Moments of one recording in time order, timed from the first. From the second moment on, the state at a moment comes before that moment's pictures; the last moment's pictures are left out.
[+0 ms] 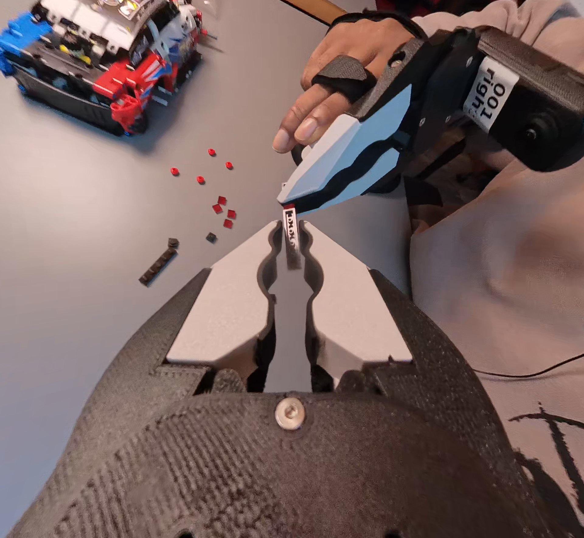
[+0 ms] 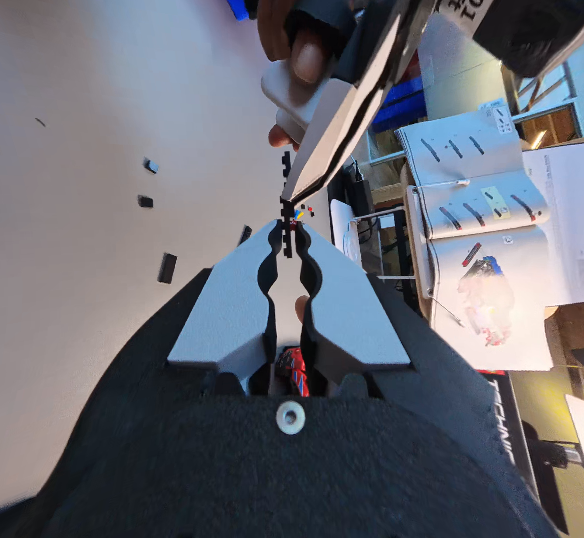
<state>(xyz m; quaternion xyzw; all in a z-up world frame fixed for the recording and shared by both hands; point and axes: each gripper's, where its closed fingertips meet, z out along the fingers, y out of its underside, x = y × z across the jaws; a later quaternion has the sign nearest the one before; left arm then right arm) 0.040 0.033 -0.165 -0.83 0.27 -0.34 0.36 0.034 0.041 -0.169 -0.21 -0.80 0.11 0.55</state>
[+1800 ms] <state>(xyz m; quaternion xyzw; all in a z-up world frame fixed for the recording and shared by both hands) -0.003 -0.018 -0.092 -0.53 0.23 -0.45 0.68 0.009 -0.004 -0.118 -0.35 -0.64 0.47 0.49</state>
